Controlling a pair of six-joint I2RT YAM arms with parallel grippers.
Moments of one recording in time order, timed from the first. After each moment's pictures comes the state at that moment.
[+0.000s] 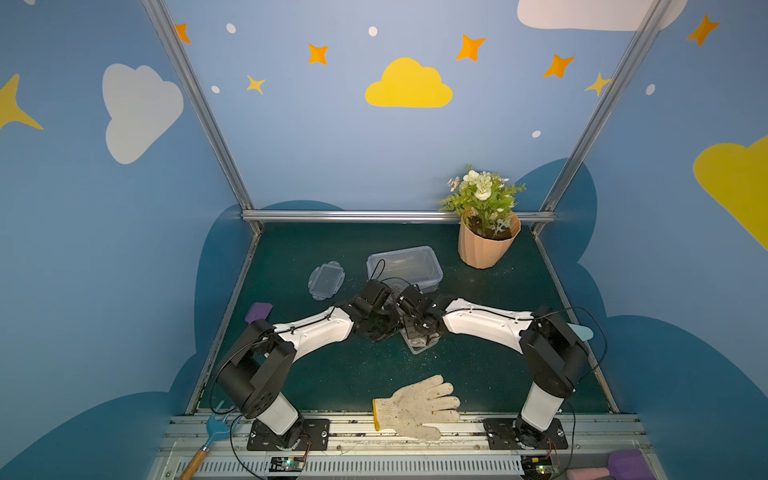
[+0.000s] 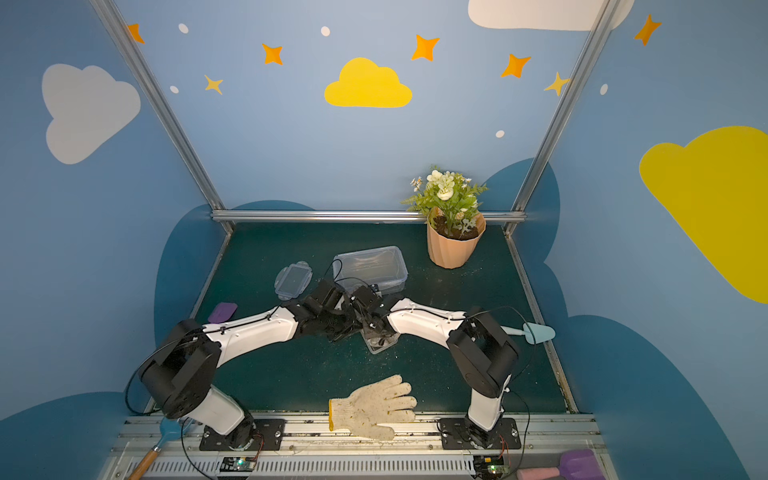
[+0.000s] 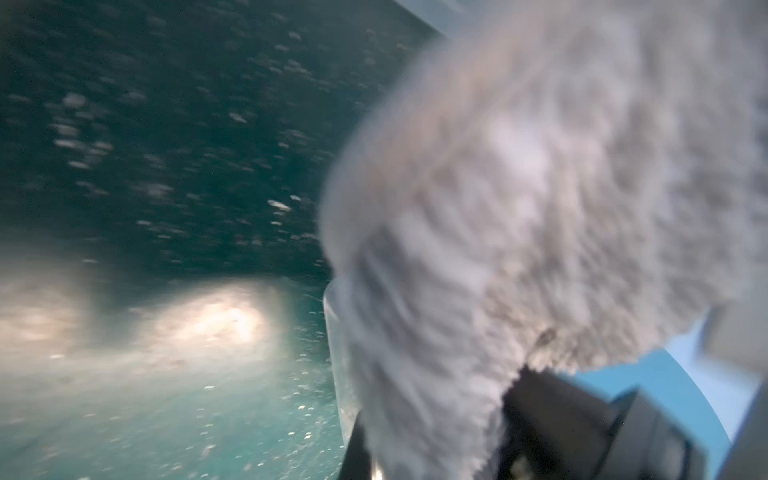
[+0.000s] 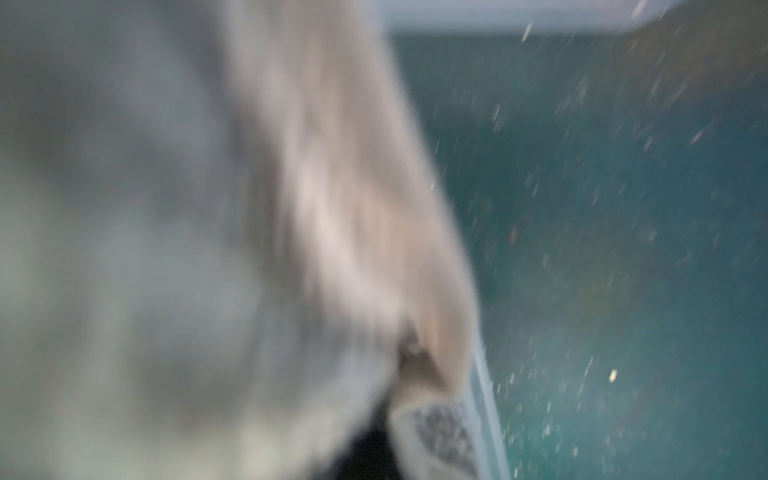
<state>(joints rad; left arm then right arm) -0.66 1.59 0.90 -0.25 0.33 -1.19 0.95 1.77 1.15 -0.65 0.23 0.58</state>
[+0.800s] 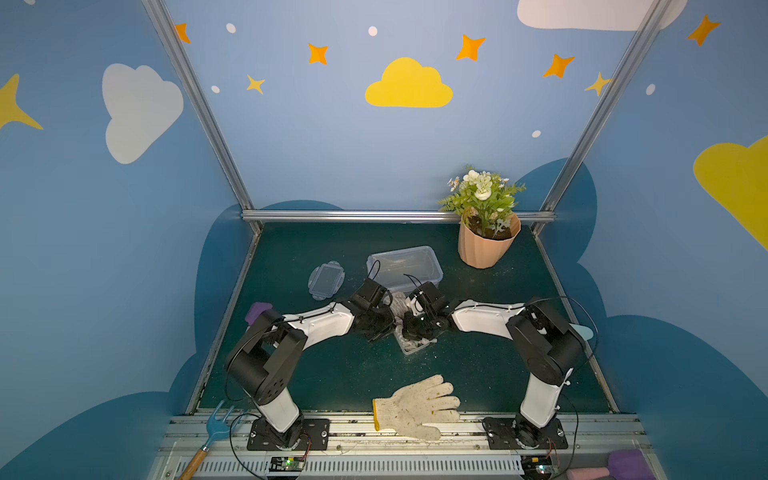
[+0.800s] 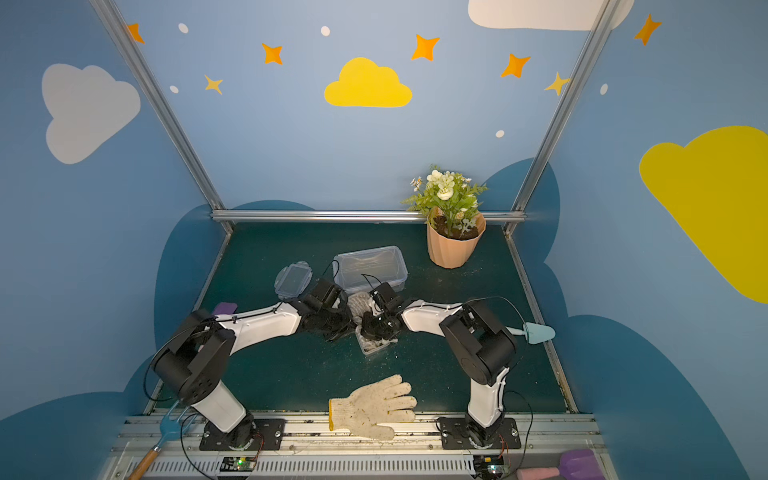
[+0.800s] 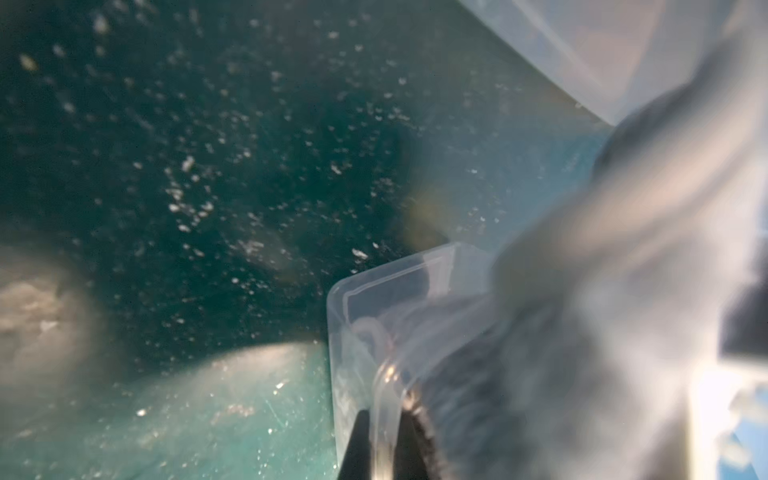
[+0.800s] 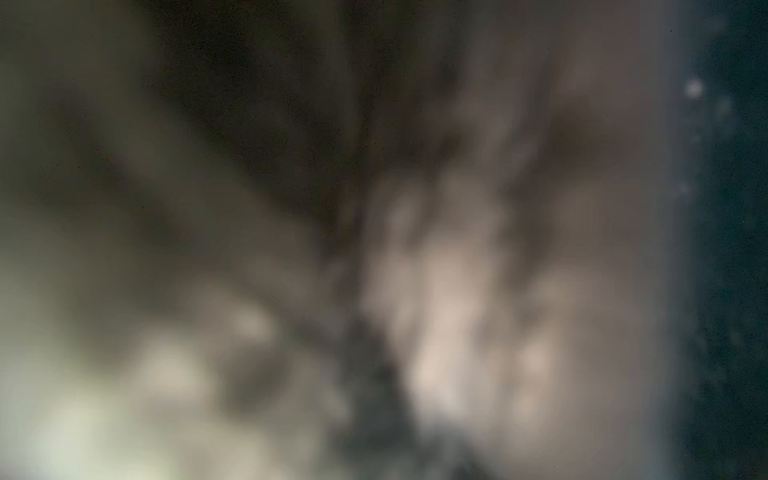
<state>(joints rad) -0.63 1.67 0.91 -0.25 0.36 -1.19 0.76 1.85 1.00 -0.15 -0.48 0.85</state>
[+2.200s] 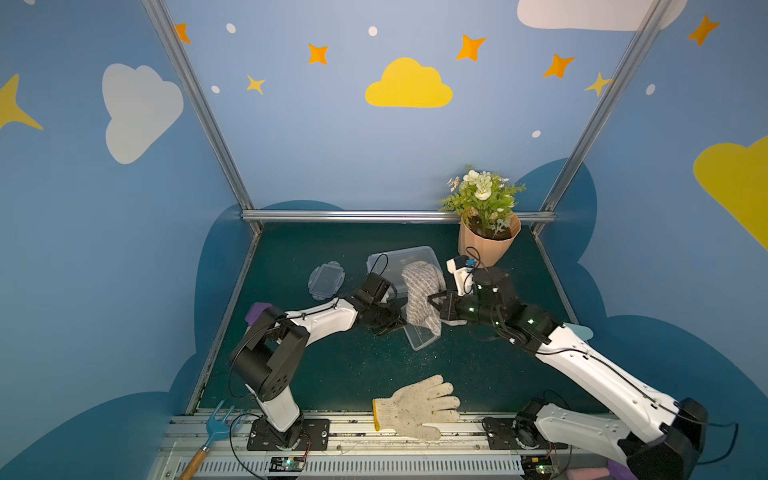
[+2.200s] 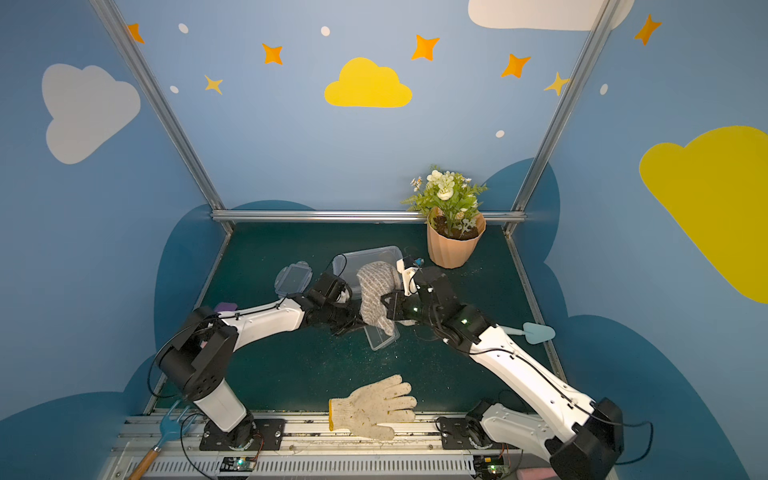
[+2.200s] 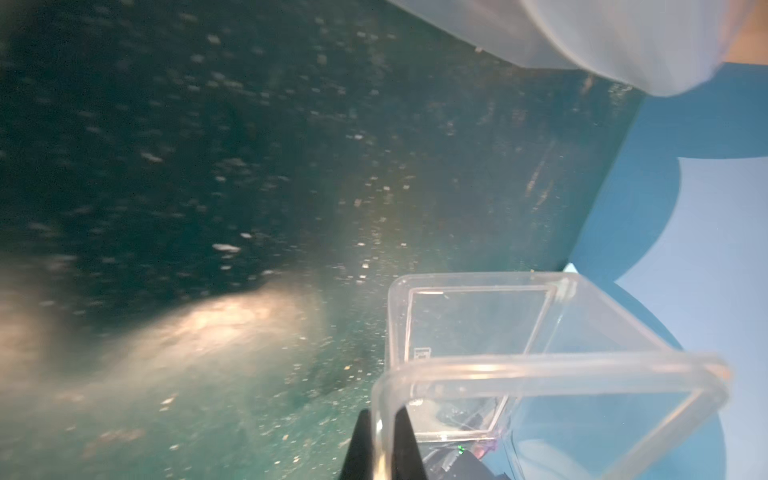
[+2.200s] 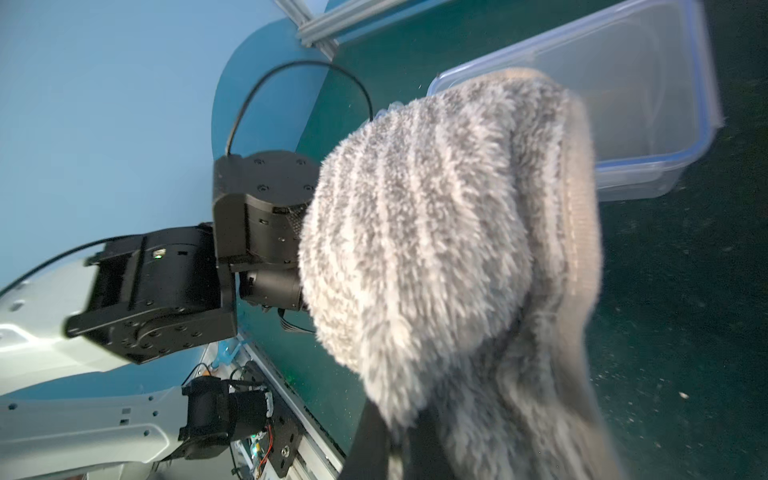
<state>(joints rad) -0.61 1.70 0.98 -0.26 0.46 -1.08 0.71 1.06 0.98 -0.45 -0.20 0.62</state>
